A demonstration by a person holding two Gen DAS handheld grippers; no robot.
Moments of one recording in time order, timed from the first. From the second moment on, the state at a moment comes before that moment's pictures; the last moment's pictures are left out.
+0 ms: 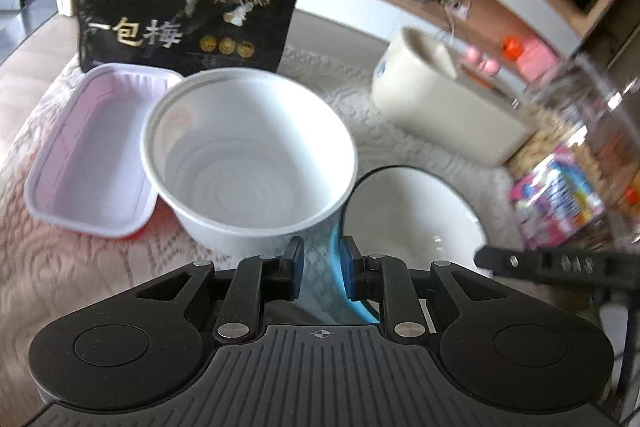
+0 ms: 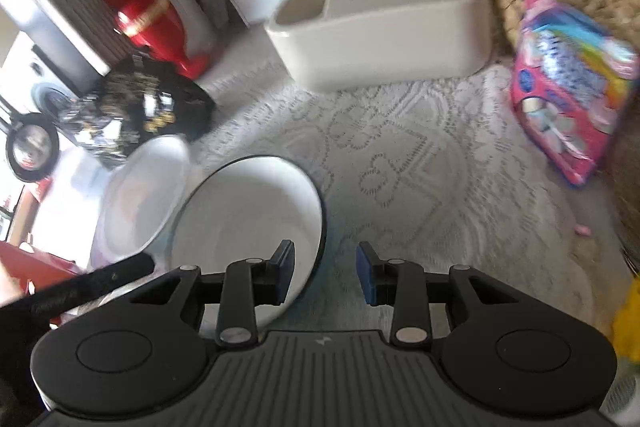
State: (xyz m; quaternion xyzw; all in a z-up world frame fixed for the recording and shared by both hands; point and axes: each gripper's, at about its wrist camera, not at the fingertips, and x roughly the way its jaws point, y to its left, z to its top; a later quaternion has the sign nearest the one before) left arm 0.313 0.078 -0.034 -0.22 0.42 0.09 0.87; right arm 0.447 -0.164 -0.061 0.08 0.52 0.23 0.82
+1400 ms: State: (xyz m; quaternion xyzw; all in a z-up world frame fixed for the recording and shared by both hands) left arm 0.416 0.012 -0.092 -0.15 0.52 -0.03 0.84; right arm 0.475 -0.173 -0.112 0.08 0.55 0.26 0.79
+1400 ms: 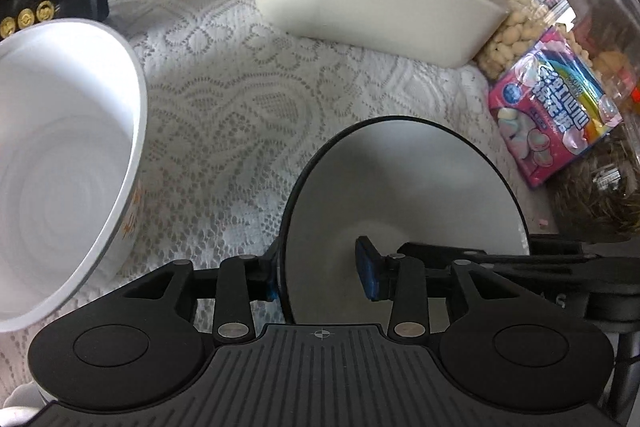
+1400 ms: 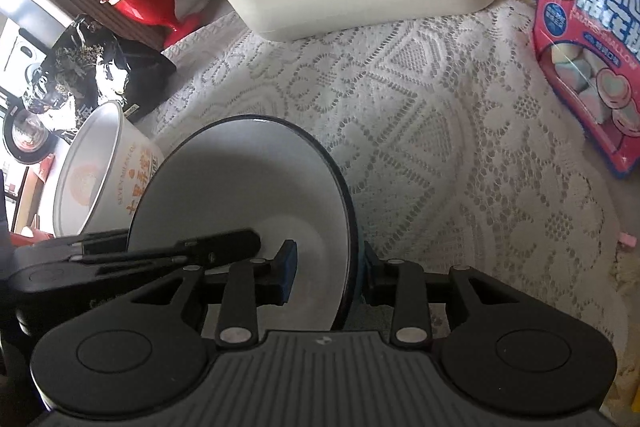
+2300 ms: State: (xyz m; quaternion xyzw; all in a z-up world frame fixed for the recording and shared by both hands) left arm 0.337 -0.026 0.010 -0.09 0.47 -0.01 0.88; right arm 0.398 -0.204 -0.022 0.09 0.47 0.27 0.84
